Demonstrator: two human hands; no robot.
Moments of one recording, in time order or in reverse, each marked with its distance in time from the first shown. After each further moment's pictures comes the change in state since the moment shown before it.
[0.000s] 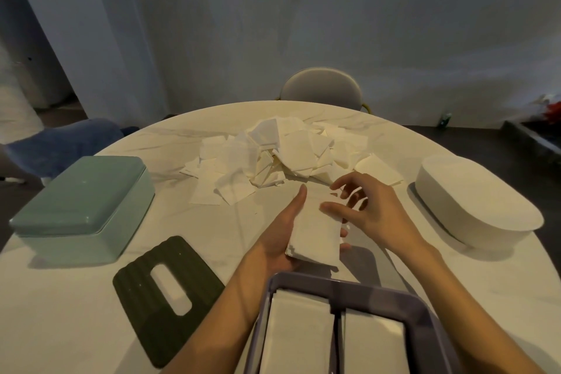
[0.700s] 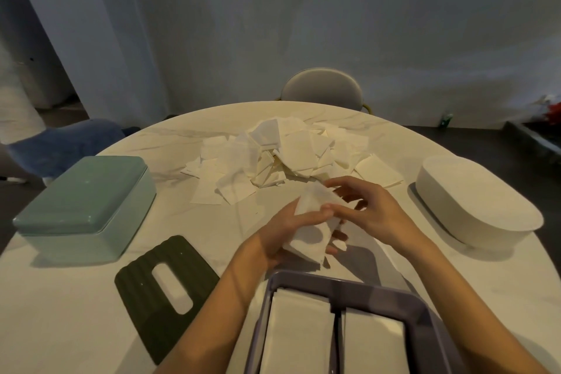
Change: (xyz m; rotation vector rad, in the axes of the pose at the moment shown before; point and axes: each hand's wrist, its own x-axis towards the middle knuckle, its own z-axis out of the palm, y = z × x) left_hand -0.003 0.011 -0.007 0.459 0.023 0.191; right_hand 0.002 0.000 -0.004 0.141 -0.175 0.028
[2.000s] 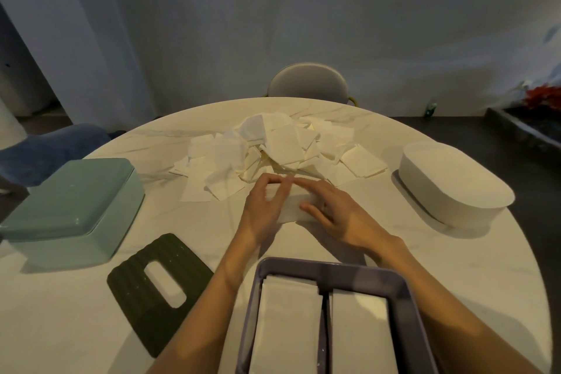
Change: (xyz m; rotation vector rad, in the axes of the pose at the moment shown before) left_hand 0.005 -0.005 -0.007 0.399 0.578 0.306; right_hand -0.004 0.026 0.030 -0.247 -0.094 -0.256
